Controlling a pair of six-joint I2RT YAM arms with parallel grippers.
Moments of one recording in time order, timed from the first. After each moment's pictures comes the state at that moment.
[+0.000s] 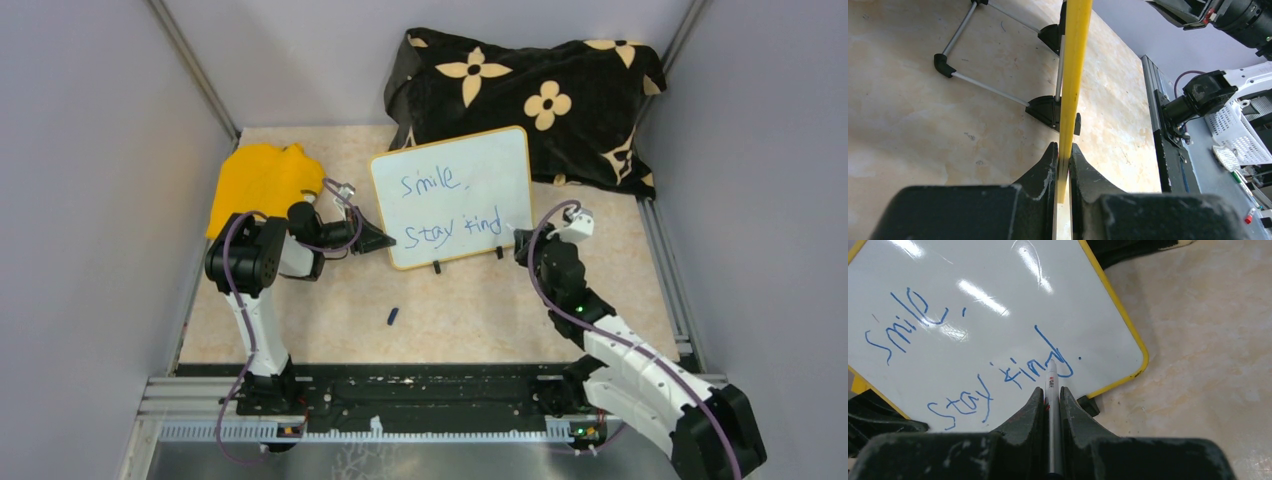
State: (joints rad) left arm -0.16 2.03 0.69 1.29 1.19 -0.60; right arm 0.50 0.85 0.38 0.23 0.42 0.62
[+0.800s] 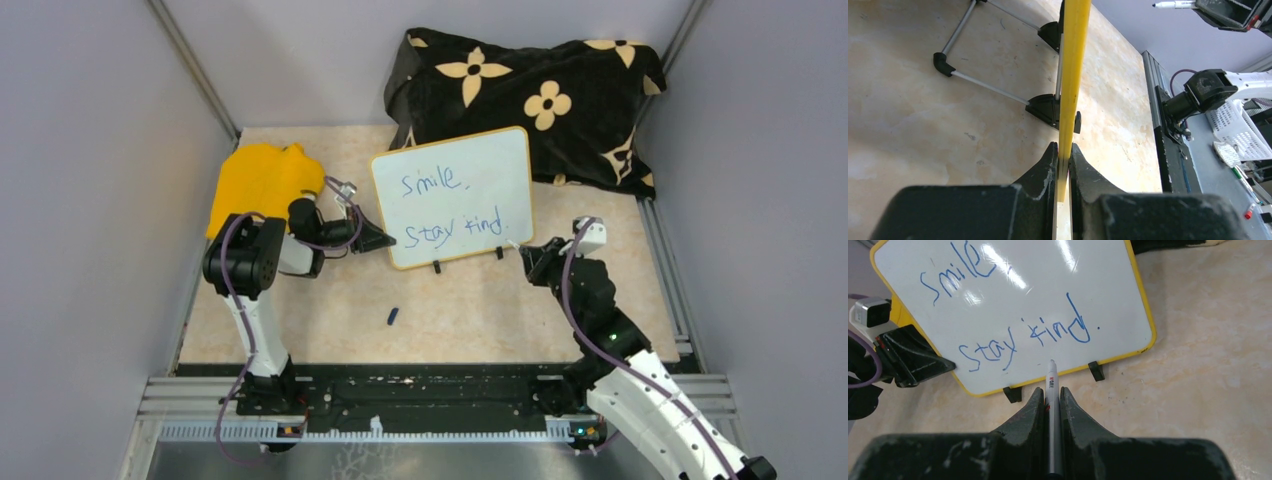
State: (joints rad) left arm -0.16 2.01 0.71 1.22 1.20 -0.56; right arm 0.50 0.49 0.44 -0.16 0.25 0.52
